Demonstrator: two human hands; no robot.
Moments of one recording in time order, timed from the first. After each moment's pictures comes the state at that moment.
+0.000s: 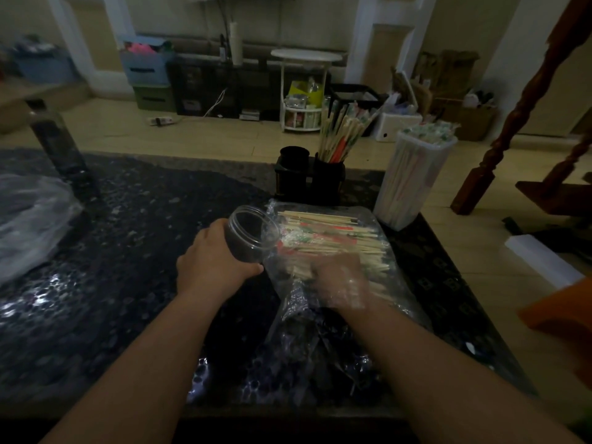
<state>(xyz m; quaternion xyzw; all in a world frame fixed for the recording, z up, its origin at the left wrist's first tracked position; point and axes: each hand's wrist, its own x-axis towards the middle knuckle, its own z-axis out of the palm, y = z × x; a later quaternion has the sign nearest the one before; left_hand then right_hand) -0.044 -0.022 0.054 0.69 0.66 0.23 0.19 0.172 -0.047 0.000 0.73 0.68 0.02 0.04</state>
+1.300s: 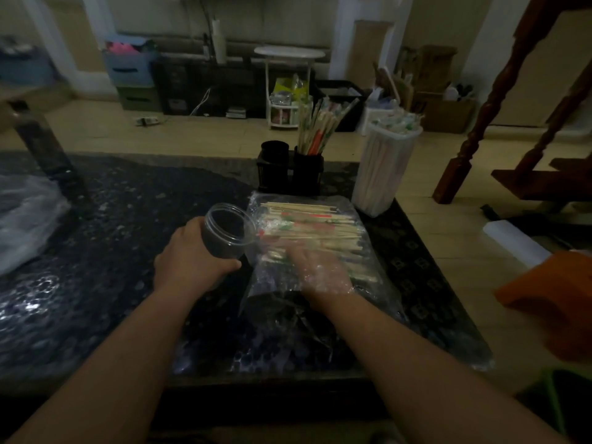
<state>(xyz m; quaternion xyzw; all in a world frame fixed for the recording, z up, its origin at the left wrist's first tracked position) -0.051 -0.049 0.058 0.69 0.66 0.23 0.20 0.165 -0.101 0.016 0.68 0.73 -0.03 -0.09</state>
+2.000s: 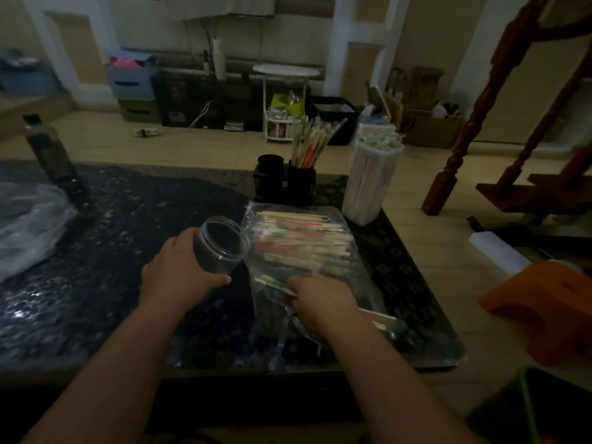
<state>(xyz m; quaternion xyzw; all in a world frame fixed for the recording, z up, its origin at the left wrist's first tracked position) -0.068 -0.084 0.076 0.71 0.66 0.20 0.16 0.147 -0.159 0.062 0.71 0.70 -0.10 0.03</state>
